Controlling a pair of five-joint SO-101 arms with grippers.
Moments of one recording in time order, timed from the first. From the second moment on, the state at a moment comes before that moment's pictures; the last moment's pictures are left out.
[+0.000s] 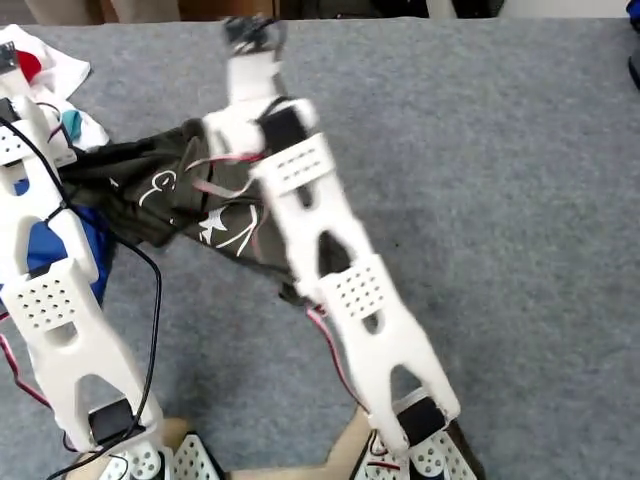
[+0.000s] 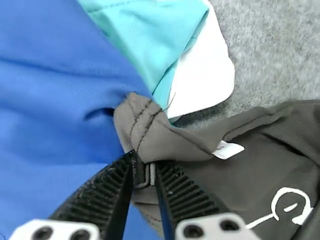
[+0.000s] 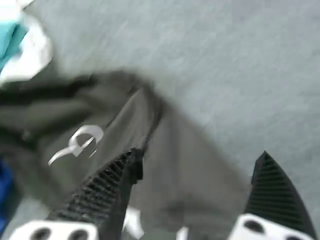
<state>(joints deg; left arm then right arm) -28.6 45.6 -53.4 80.5 -9.2 -36.5 66.3 -91.9 88.1 -24.7</state>
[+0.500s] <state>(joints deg) -28.6 45.6 -53.4 80.1 -9.2 -40.8 72.4 -91.9 89.1 -42.2</state>
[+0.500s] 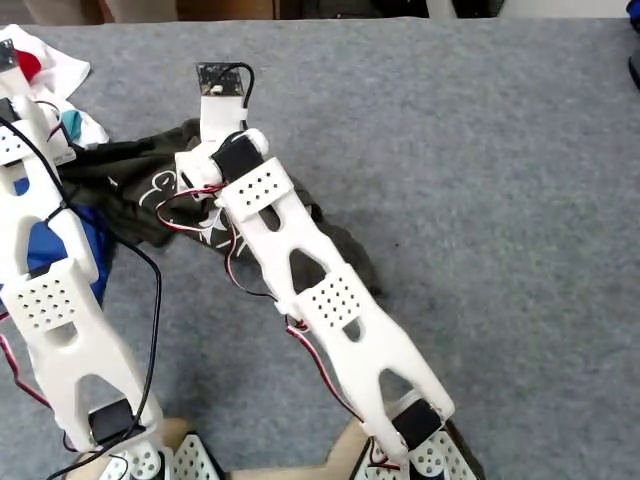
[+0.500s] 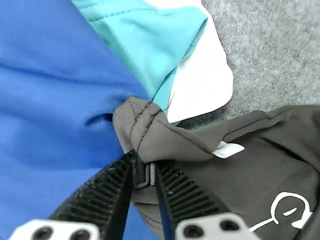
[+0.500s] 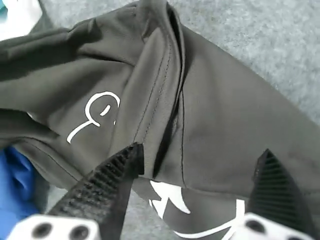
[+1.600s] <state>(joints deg) -28.9 45.6 -53.4 80.1 -9.2 -45.1 80.5 -91.9 74.1 -51.8</state>
